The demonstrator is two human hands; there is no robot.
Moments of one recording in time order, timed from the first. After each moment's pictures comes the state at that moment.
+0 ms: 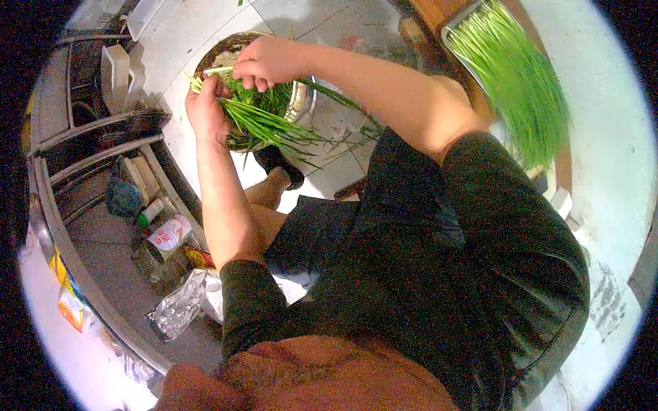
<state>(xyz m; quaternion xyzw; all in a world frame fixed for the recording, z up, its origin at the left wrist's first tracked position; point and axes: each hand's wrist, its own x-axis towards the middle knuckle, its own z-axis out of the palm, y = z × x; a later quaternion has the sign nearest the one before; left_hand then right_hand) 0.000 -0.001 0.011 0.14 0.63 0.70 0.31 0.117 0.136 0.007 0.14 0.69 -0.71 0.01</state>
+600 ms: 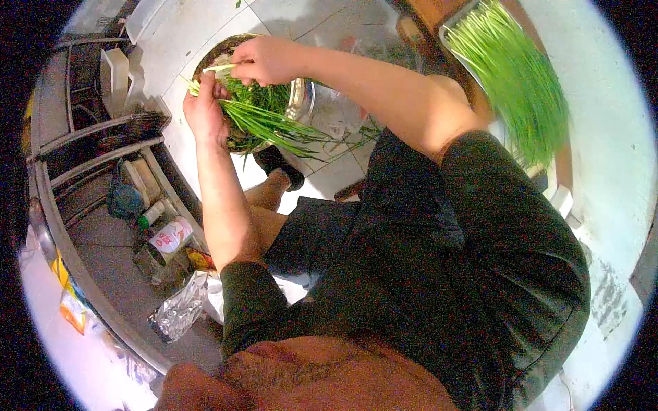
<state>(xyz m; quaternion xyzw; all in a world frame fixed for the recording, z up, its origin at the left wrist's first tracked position) 0.006 0.003 0.016 0.15 0.62 0.71 0.30 0.119 0.137 0.007 0.13 0.77 -0.62 -0.07</state>
